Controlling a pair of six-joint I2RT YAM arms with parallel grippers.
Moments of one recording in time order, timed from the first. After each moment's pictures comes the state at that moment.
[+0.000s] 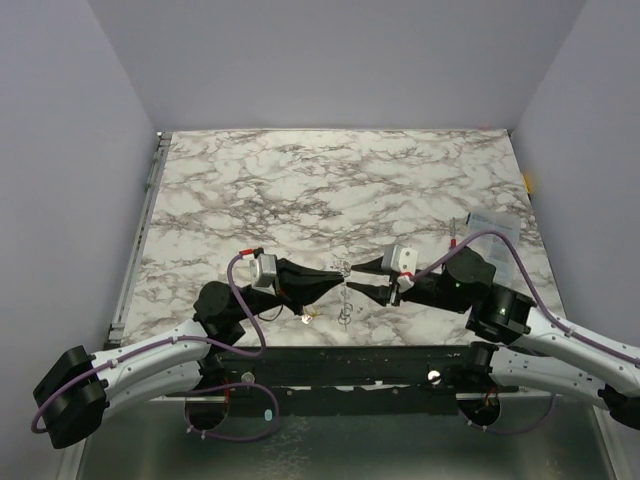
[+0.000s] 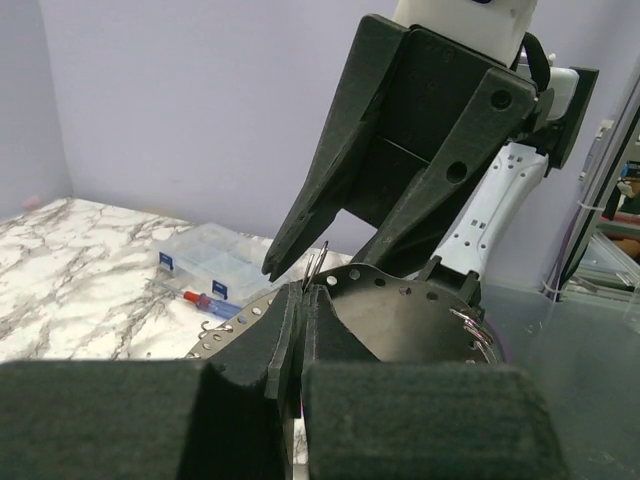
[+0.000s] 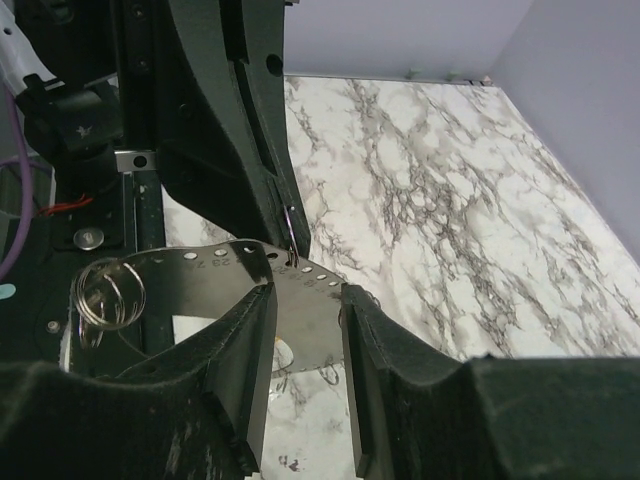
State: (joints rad) left arm -0.93 0.82 0.28 0.99 0.37 -0.31; right arm 1.07 0.75 0.75 -0.06 -0.20 -0.29
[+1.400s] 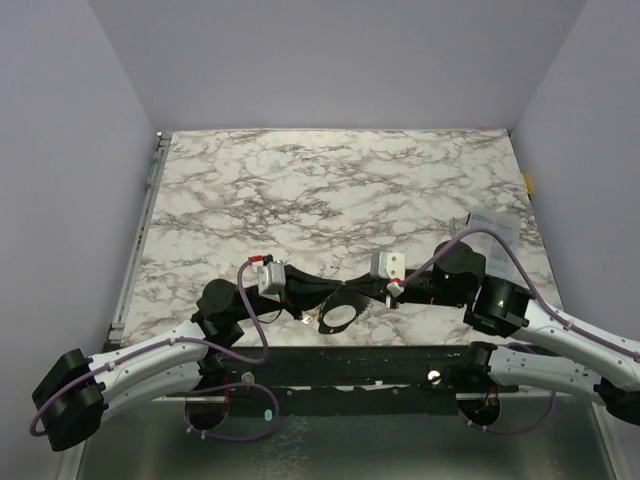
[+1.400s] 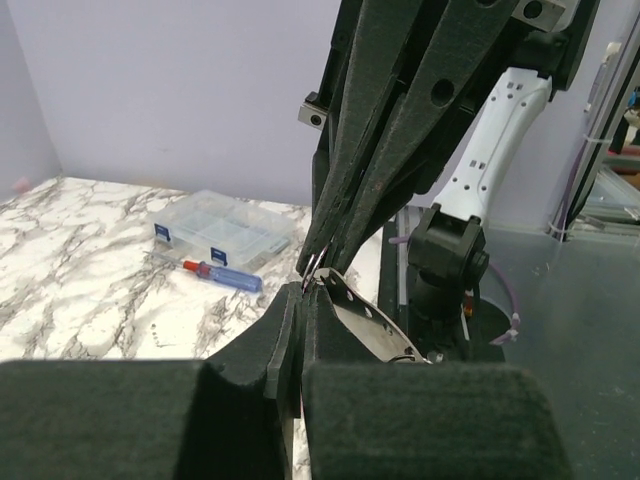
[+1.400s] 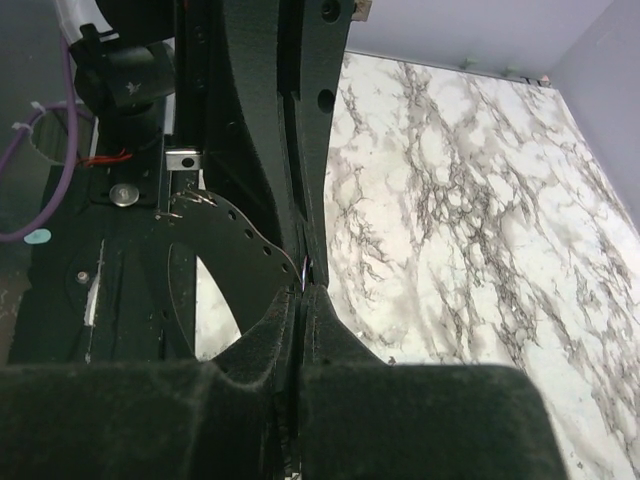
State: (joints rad) left arm -0.92 0.81 0.28 0.90 0.46 -0.21; right arm 1.07 0.83 0.85 -0.20 -0.30 -0.36
